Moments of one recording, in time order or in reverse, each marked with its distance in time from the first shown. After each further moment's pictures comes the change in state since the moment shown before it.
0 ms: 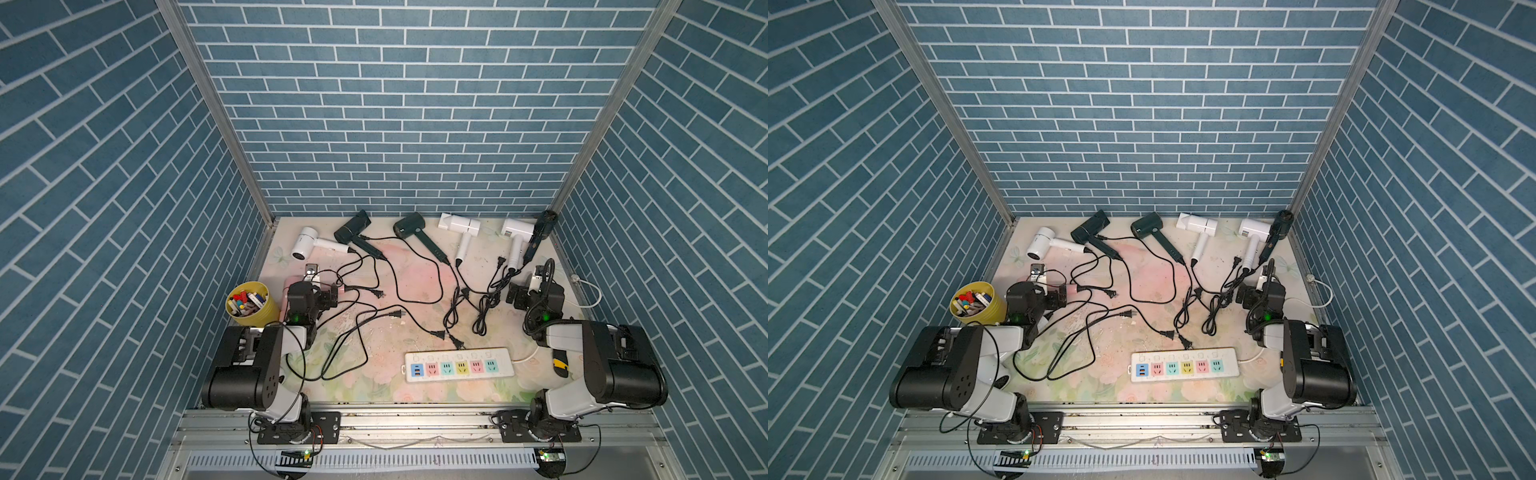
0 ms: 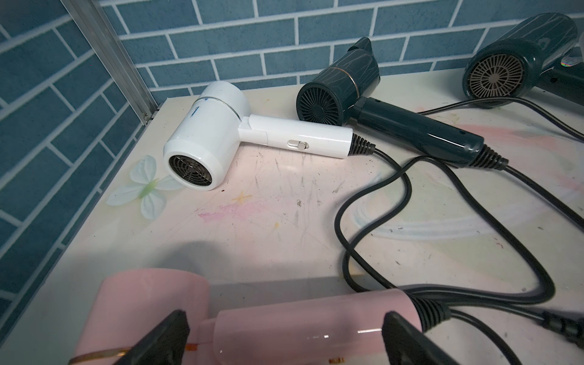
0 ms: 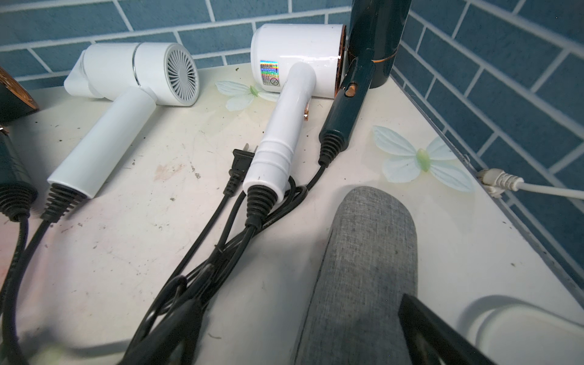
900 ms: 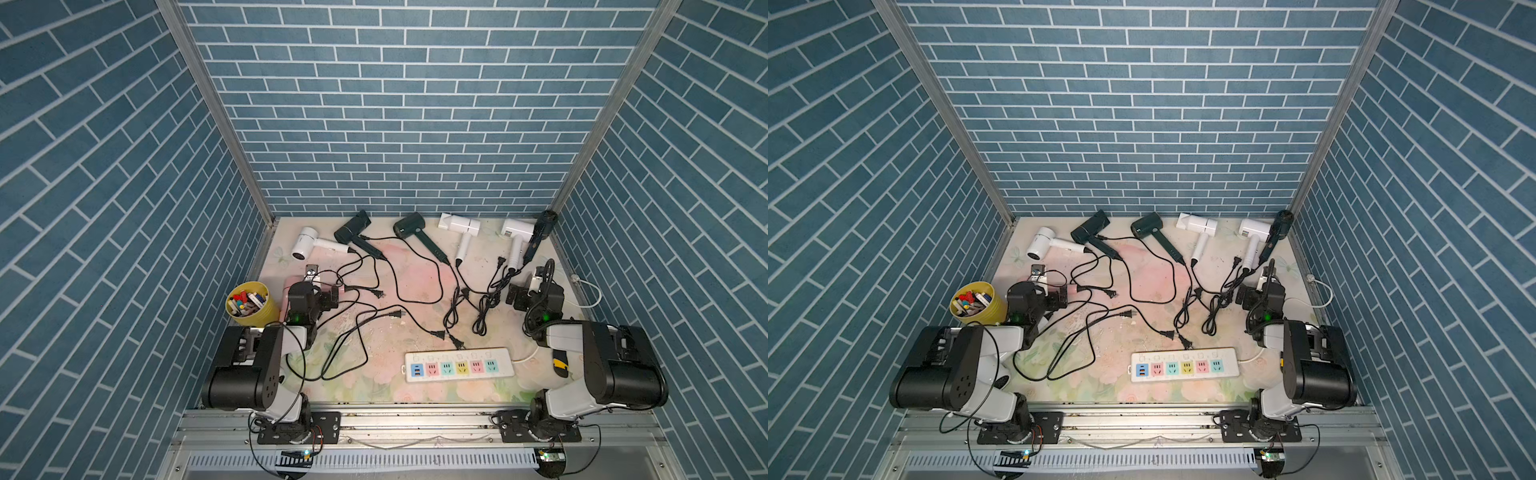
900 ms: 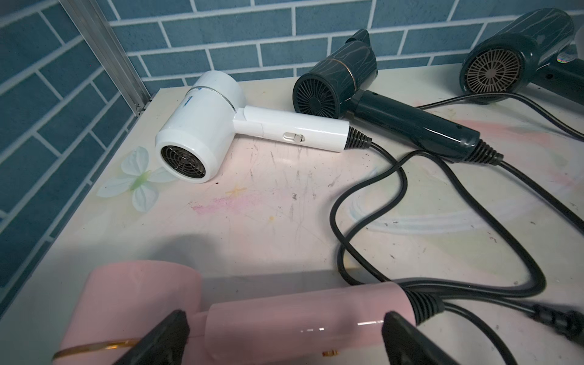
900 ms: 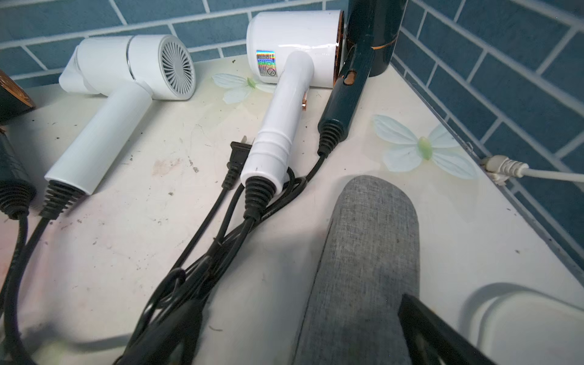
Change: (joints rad) left arm -0.002 0.000 -0.002 -0.012 0.009 -0.015; right arm 0.000 -0.005 0.000 -0.021 0.001 0.018
